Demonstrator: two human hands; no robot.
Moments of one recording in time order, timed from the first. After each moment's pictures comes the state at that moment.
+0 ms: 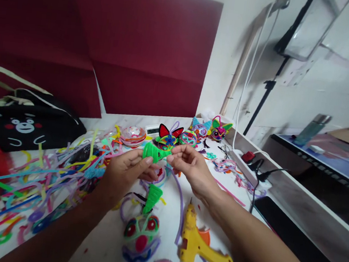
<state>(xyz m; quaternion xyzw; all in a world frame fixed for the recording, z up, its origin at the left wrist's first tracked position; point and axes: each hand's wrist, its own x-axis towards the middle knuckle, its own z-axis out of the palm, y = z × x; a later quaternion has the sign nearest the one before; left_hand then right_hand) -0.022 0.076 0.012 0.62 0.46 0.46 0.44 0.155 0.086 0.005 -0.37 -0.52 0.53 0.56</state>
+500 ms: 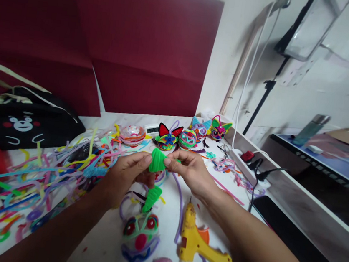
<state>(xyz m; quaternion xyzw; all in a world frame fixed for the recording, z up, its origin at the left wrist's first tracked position) -0.027 0.080 0.005 0.58 0.38 0.42 0.59 0.157 0.085 0.001 -0.35 -0.58 0.53 0.51</state>
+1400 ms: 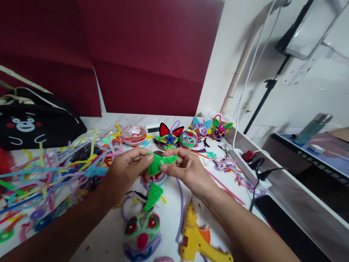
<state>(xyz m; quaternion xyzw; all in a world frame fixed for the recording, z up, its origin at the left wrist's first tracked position) -0.025 0.082 0.006 0.61 0.43 0.47 0.47 0.151 0.082 0.003 -0.33 -0.53 0.60 0.50</state>
